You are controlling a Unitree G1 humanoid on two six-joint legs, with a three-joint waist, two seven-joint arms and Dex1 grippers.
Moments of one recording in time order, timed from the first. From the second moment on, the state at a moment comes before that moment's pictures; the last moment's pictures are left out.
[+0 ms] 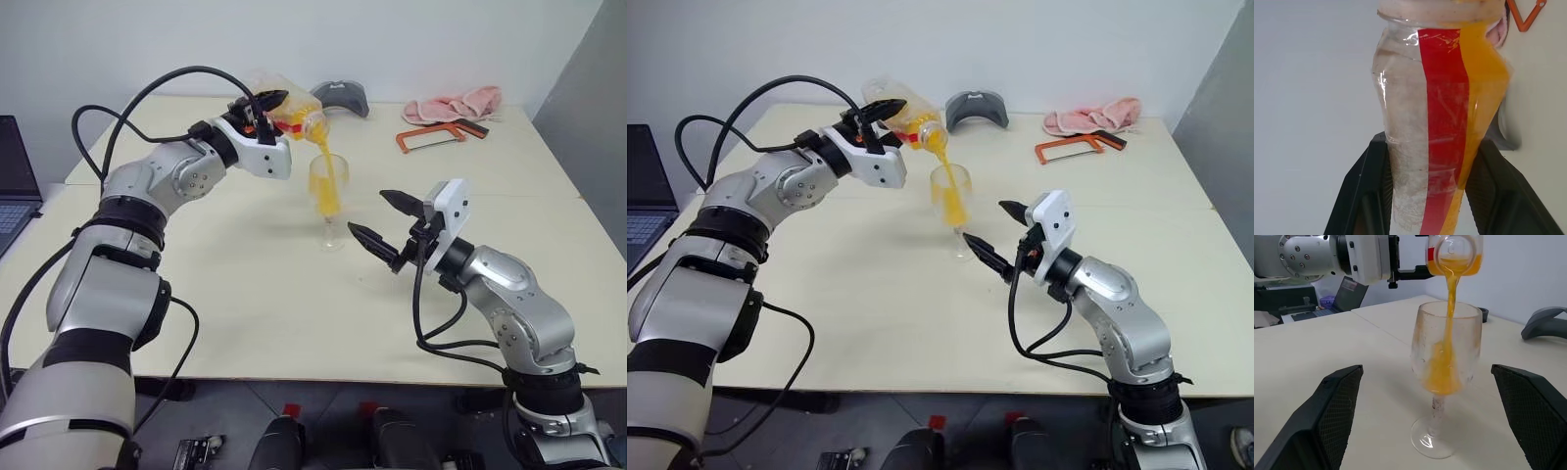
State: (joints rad) left arm -1.30 0.67 -0.43 1.11 0.78 -0.81 0.08; right arm -0.41 -0.36 0.06 -0.42 0.42 0.54 0.54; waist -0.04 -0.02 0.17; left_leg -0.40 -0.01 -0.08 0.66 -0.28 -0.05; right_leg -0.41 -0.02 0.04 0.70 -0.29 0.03
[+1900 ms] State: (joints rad) left arm -1.34 0.69 -0.48 1.14 0.83 -0.81 0.16; right arm -0.37 -0.35 0.05 -0.42 0.43 0.52 0.55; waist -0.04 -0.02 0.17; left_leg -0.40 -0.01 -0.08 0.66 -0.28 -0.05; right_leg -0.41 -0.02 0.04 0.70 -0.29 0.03
